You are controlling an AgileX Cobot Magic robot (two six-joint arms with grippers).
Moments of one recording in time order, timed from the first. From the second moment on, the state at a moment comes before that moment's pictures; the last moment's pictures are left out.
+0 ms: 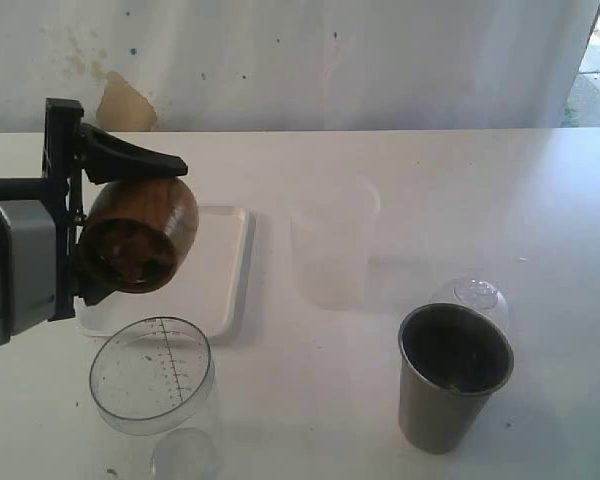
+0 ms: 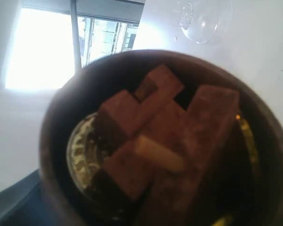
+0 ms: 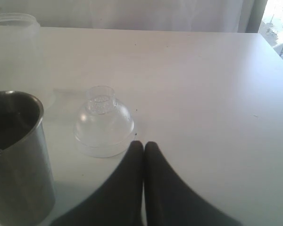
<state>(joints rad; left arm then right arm) -0.16 1.38 -0.64 1.43 -0.91 0.48 -0.01 0.01 -0.01 -0.02 0.35 0.04</state>
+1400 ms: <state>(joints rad) -0.16 1.36 -0.56 1.44 -0.95 0.86 -0.01 0.01 -0.01 -0.02 0.35 0.04</state>
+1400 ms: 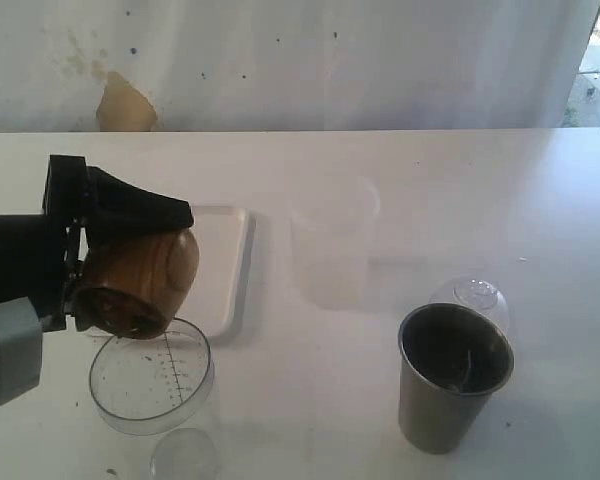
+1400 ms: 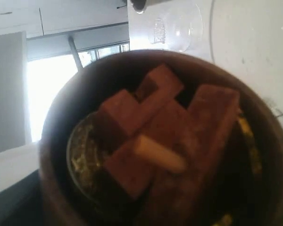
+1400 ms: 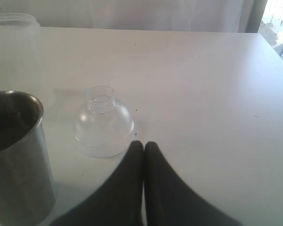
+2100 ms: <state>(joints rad) -0.16 1.36 -0.56 1.42 -1.00 1.08 -0.01 0.01 -0.01 -0.02 0.35 0.04</state>
